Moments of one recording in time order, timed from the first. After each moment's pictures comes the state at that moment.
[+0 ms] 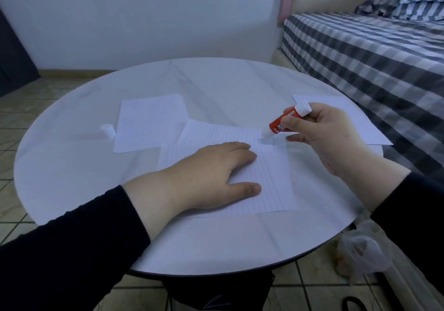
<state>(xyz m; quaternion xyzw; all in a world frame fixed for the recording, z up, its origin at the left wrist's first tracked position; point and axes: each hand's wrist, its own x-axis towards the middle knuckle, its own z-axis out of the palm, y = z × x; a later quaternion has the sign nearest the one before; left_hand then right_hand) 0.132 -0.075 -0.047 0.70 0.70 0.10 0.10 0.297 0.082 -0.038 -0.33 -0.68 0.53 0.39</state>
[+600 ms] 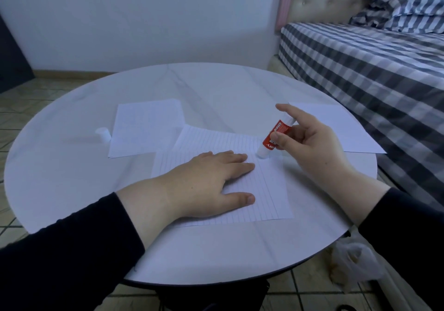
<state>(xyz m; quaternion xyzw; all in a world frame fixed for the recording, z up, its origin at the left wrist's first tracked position) 0.130 -0.075 -0.051 0.70 0.70 0.06 0.12 0.297 0.075 -0.051 -0.26 -0.79 0.40 0.39</state>
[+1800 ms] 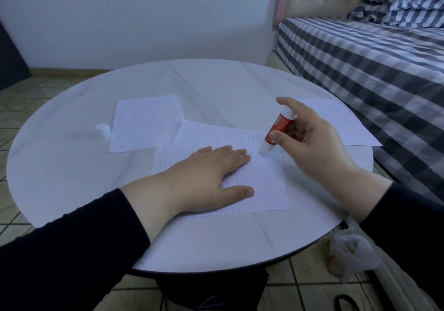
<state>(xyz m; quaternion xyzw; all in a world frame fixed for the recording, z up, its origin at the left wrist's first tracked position) 0.128 -0.077 -0.059 0.70 0.70 0.08 0.13 0.302 0.059 -0.046 -0.27 -0.82 0.32 0.38</state>
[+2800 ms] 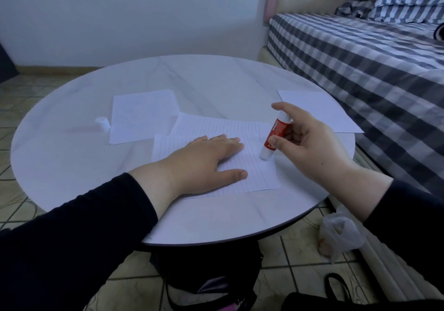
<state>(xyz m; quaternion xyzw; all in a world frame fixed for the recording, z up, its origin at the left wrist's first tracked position) 0.126 -0.079 -0.065 0.70 0.69 0.10 0.12 0.328 0.029 -0.043 -0.30 -0.84 0.31 0.34</state>
